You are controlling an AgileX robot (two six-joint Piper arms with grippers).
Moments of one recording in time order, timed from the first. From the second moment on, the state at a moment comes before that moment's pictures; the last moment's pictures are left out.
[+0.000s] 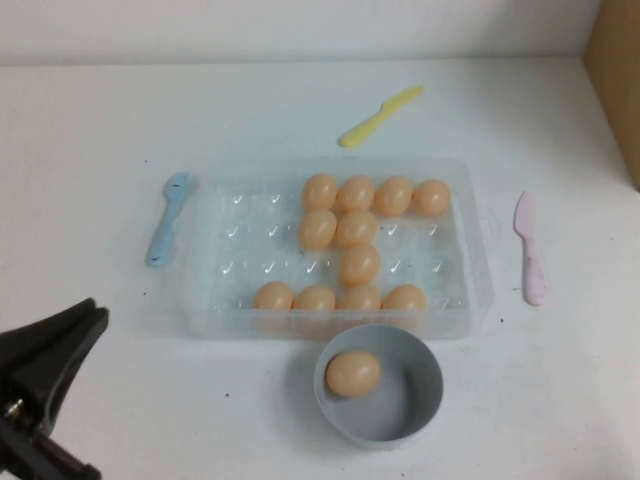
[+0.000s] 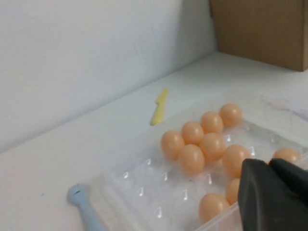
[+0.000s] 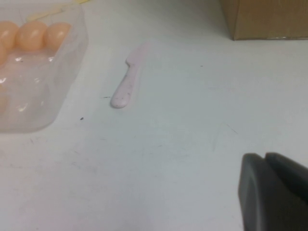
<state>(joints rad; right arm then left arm) 0.06 -0.01 0.03 0.04 0.37 0.05 -0.59 0.49 -0.36 0.07 0.08 0.13</state>
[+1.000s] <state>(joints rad) 0.06 -0.01 0.03 0.06 0.37 0.05 -0.12 -0.01 0.02 0.07 0.24 0.08</state>
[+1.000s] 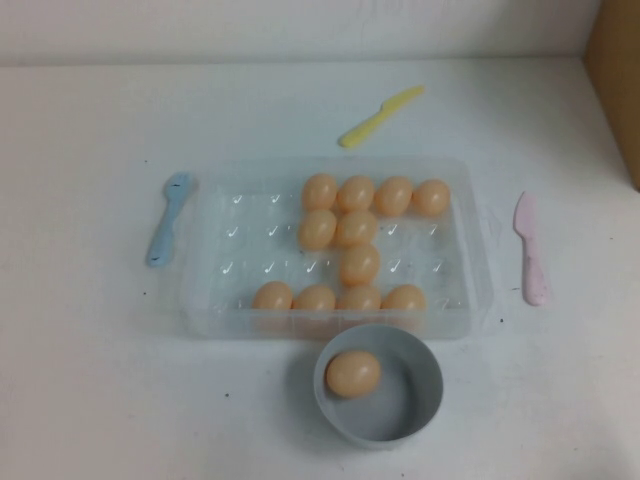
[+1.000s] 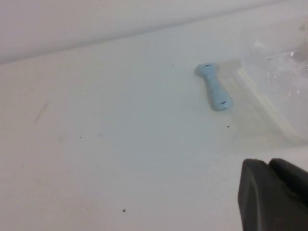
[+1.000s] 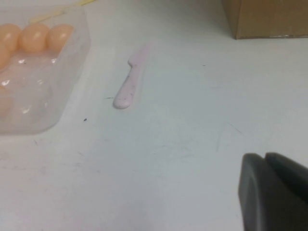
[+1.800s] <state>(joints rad) 0.06 -0.01 0.03 0.06 0.37 0.05 -0.03 -0.01 0.03 0.06 0.37 0.08</state>
